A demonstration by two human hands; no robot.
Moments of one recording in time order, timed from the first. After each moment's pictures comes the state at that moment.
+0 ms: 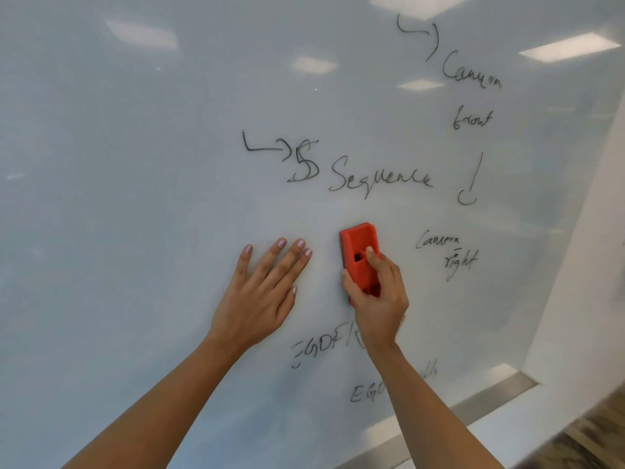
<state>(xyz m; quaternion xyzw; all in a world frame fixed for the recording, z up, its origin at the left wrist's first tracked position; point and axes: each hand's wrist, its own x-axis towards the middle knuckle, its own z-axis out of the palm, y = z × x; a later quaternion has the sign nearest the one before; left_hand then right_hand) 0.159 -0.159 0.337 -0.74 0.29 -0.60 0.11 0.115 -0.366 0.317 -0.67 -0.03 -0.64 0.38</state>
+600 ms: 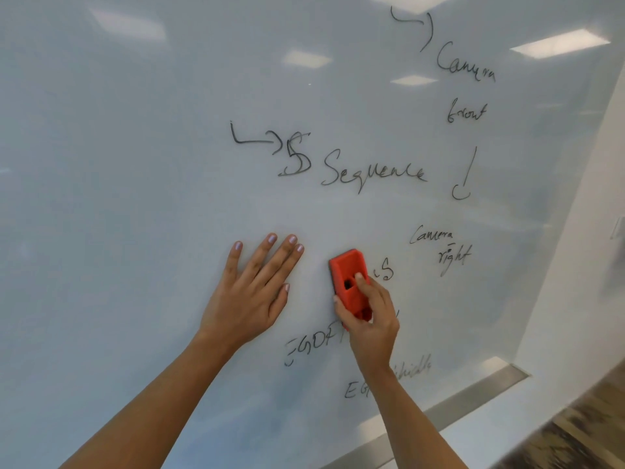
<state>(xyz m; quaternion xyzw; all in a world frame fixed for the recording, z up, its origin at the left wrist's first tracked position) 0.159 -0.161 0.336 -0.73 0.28 -0.61 0.12 0.109 -0.371 0.269 -0.68 -0.03 -0.59 0.43</state>
